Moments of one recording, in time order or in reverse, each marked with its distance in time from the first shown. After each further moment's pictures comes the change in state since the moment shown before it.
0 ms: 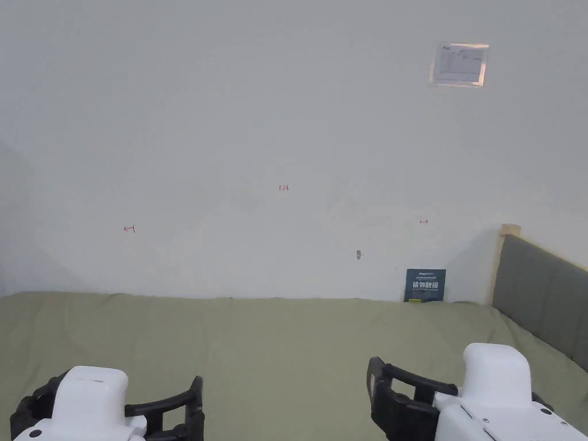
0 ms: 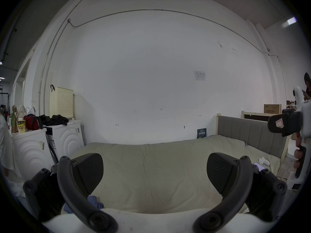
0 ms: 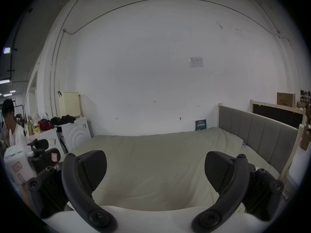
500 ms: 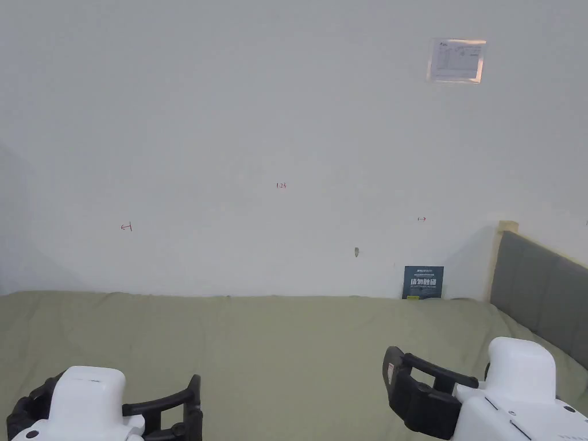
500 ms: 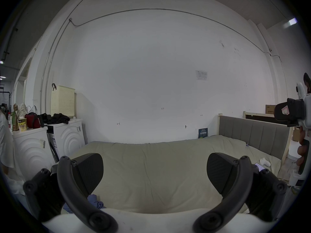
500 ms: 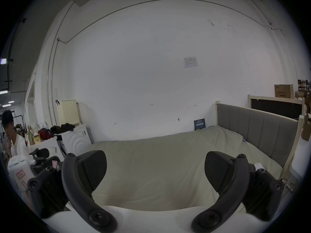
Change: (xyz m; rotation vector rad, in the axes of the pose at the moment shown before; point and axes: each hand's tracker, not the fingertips) left arm 0.001 -0.001 -0.002 0.000 0.005 0.005; right arm 0.018 0.001 0.000 0.019 -0.014 -0.058
